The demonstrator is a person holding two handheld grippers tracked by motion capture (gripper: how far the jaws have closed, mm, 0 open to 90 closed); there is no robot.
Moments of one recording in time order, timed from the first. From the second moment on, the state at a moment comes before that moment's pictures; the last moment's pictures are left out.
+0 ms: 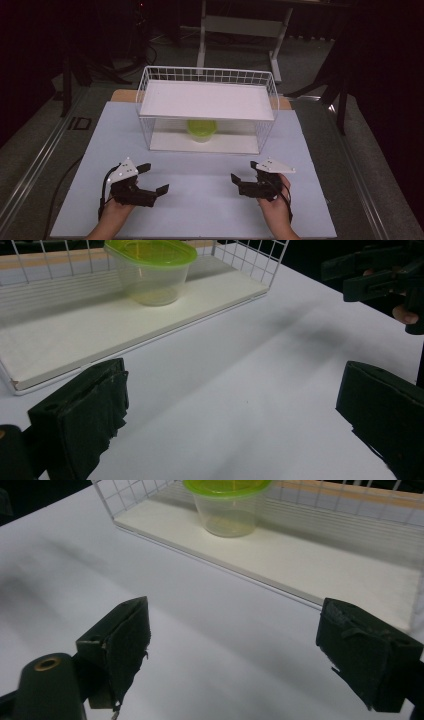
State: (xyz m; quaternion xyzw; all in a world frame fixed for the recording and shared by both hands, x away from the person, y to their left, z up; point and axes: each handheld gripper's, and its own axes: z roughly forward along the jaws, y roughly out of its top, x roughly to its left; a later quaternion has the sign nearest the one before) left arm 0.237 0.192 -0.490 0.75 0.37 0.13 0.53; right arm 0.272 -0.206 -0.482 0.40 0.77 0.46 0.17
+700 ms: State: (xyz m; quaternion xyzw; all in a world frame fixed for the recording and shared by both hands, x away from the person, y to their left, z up) left arm 0.235 0.195 -0.499 0.75 0.37 0.14 0.53; right arm 0.263 -0.230 -0.499 0.39 0.78 0.45 0.19
